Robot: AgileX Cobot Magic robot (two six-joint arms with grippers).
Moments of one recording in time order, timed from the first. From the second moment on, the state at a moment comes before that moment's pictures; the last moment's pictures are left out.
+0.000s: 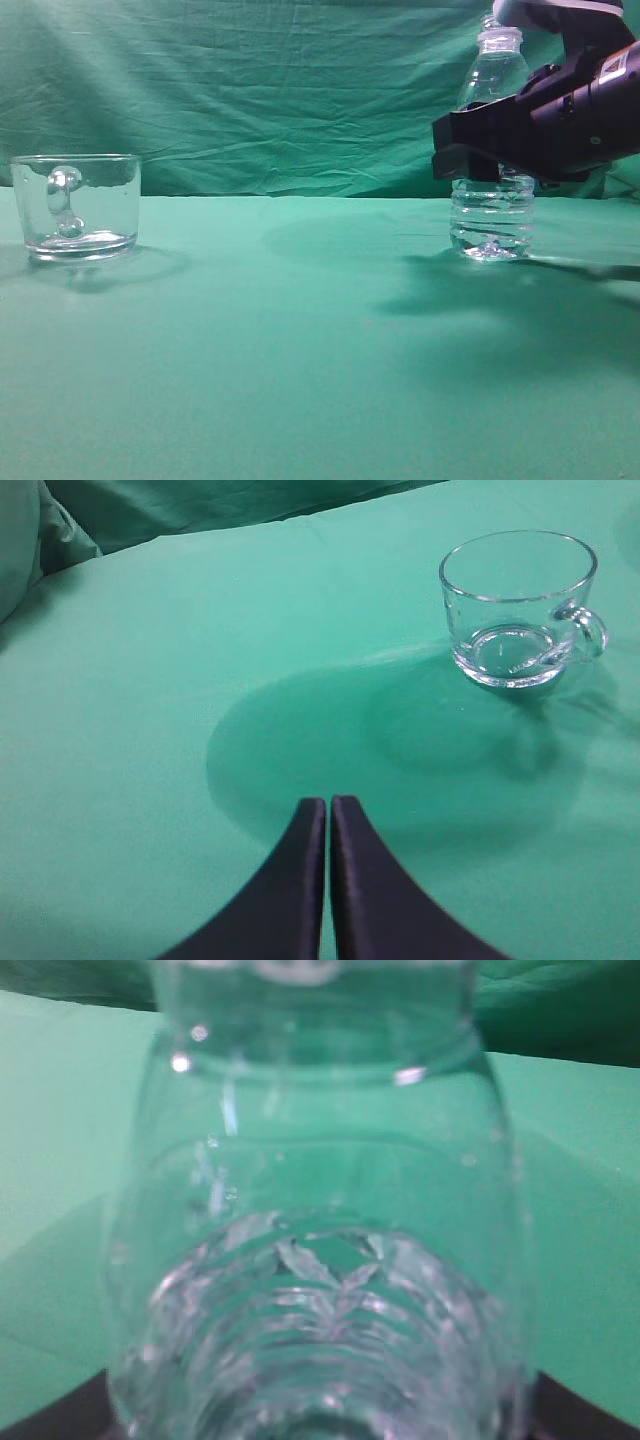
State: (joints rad) left arm 0.02 -0.01 0.02 -0.04 0.35 0.23; right arm 0.38 1.94 -0.62 0.00 -0.94 0.07
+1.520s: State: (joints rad) left arm 0.02 -0.01 0.02 -0.04 0.35 0.23; right arm 0.39 1.72 -0.74 -0.27 -0.51 0.05
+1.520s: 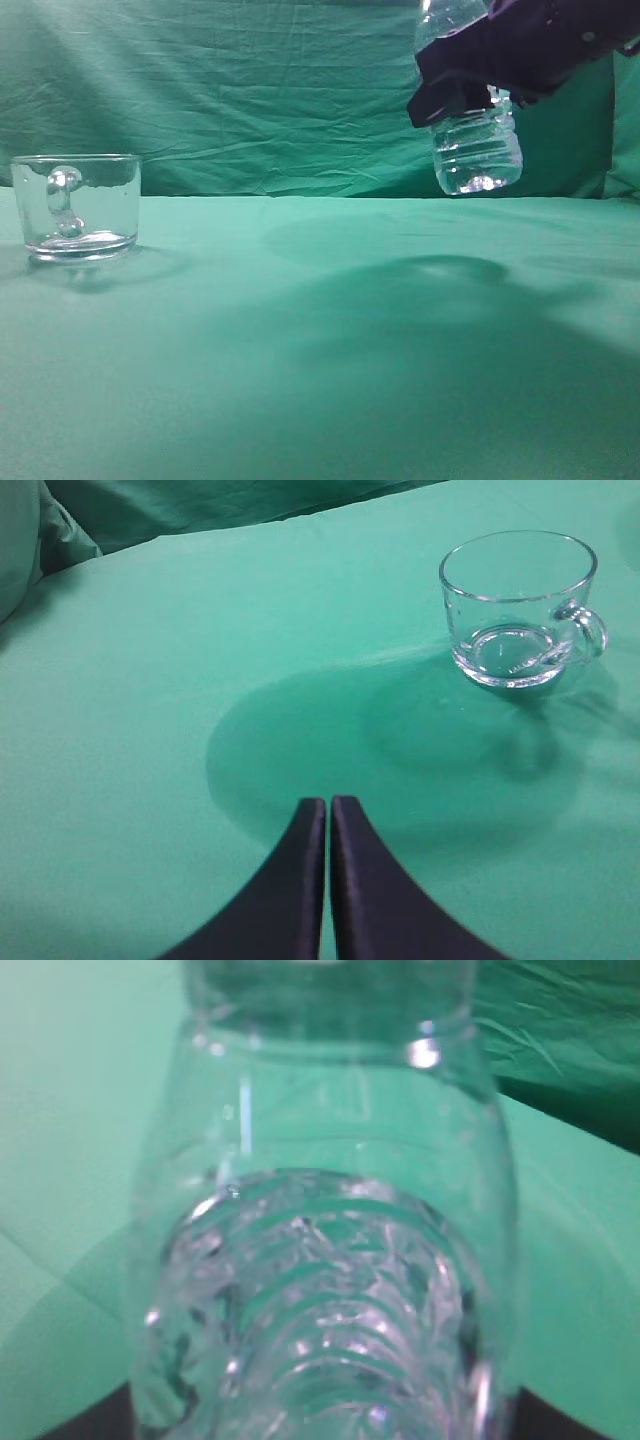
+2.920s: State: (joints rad) left arm 0.02 -0.01 0.02 -0.04 0.35 0.23; right arm 0.66 2.12 -1.58 -0.72 0.04 0.02
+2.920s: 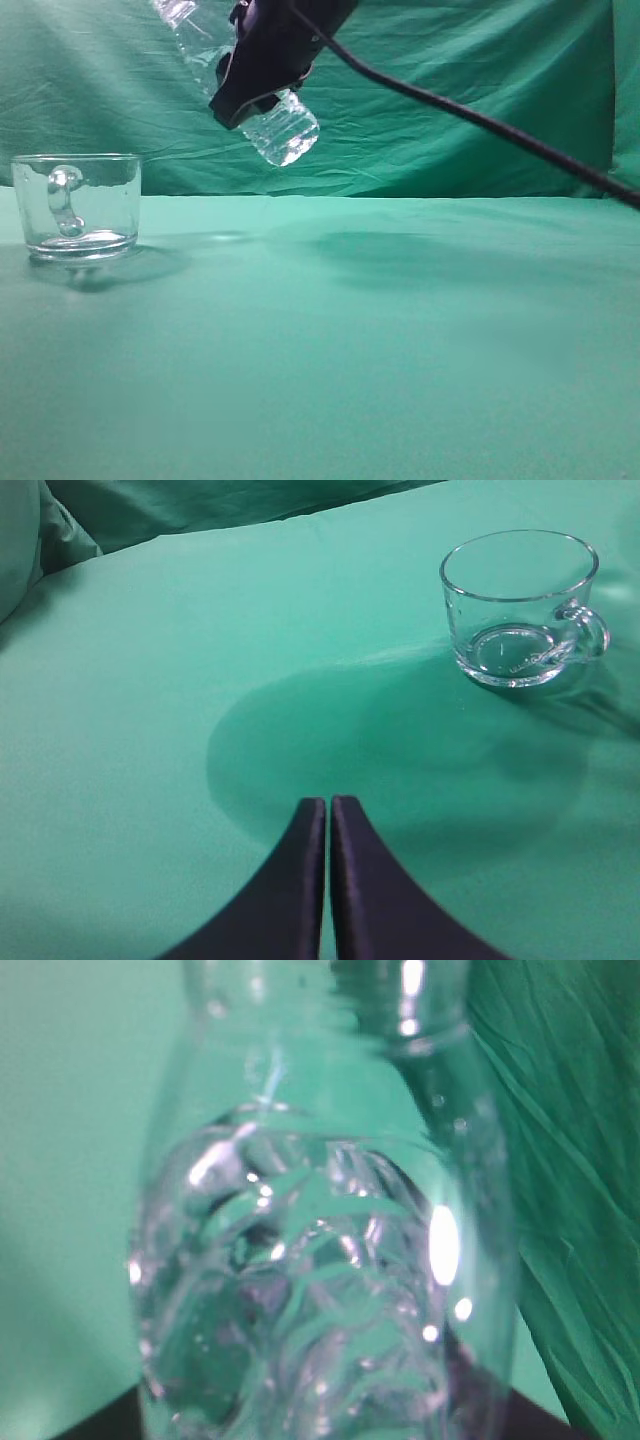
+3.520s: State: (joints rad) left arm 0.02 -0.01 0.02 -0.04 0.35 0.23; right arm 0.69 2.22 -1.68 -0.85 -0.03 -0.01
